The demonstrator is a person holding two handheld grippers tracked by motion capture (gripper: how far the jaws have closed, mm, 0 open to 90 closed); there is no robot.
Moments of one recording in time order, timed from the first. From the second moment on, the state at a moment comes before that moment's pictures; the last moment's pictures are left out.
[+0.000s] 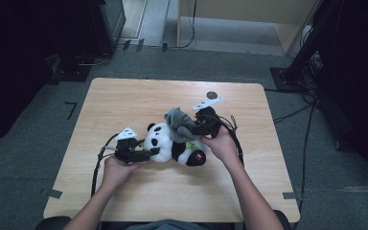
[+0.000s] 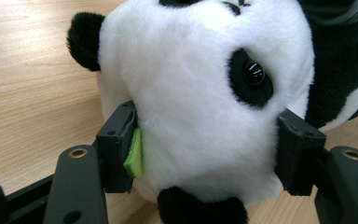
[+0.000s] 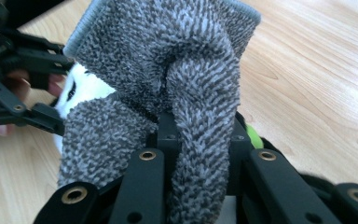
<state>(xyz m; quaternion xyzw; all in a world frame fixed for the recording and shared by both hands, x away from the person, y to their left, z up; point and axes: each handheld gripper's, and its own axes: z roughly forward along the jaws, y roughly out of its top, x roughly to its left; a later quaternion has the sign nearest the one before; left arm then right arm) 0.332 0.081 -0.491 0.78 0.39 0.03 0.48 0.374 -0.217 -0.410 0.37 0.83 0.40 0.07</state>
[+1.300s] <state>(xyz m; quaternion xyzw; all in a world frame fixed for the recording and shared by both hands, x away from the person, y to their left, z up) 0.338 0.079 -0.488 0.79 0.40 0.02 0.47 0.325 -0.293 -0.453 0.46 0.77 0.44 0.04</state>
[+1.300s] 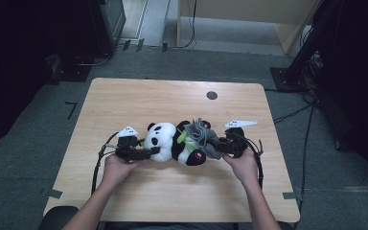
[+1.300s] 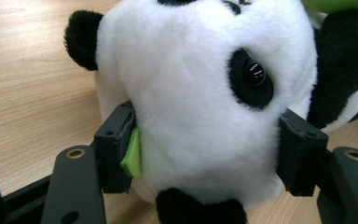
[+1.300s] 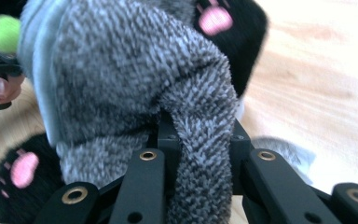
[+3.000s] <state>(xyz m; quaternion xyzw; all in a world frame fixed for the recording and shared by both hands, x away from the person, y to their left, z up) 0.329 0.081 -0.495 0.78 0.40 0.03 0.48 0.336 -0.240 -0.402 0.37 0.80 0.46 0.07</state>
